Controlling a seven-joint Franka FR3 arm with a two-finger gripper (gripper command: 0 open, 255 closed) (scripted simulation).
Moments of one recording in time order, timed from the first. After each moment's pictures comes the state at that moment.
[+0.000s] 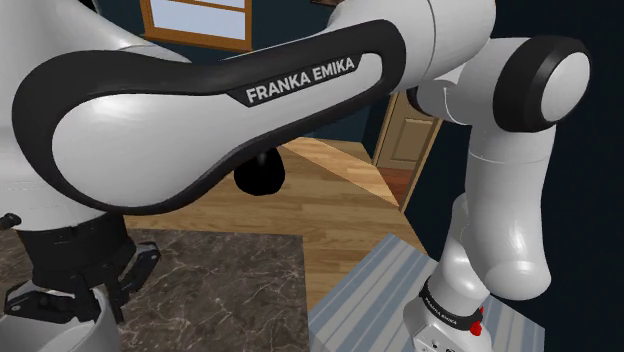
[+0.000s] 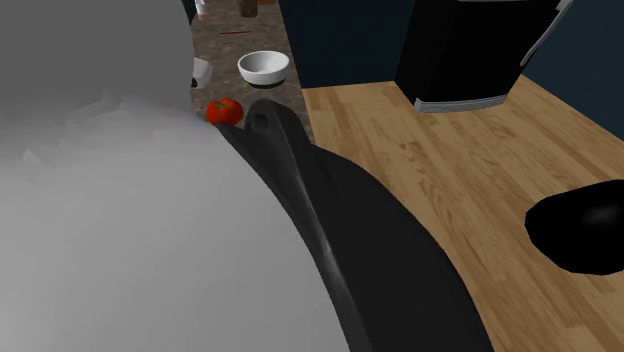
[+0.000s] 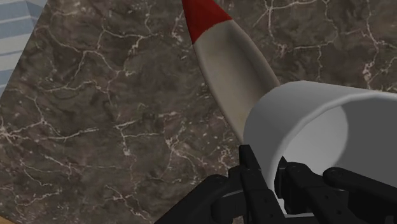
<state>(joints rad) 0.52 0.33 0.58 -1.61 -0.10 1.92 1.19</state>
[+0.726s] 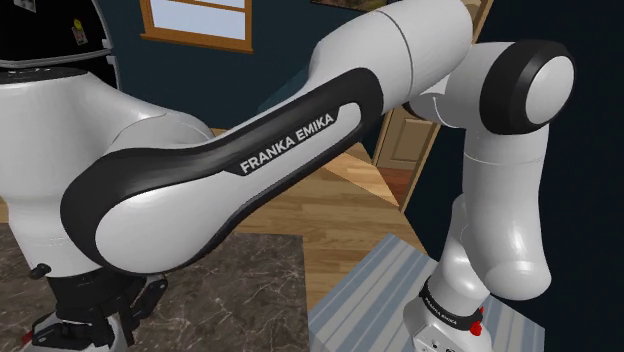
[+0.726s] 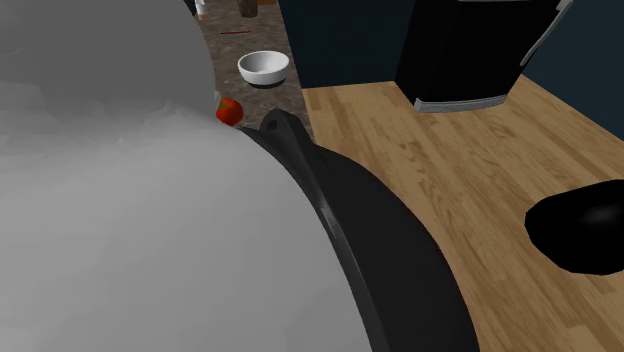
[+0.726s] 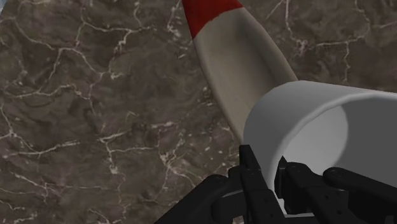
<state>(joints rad) 0.52 0.37 0.57 -1.71 -0.13 2.05 1.20</state>
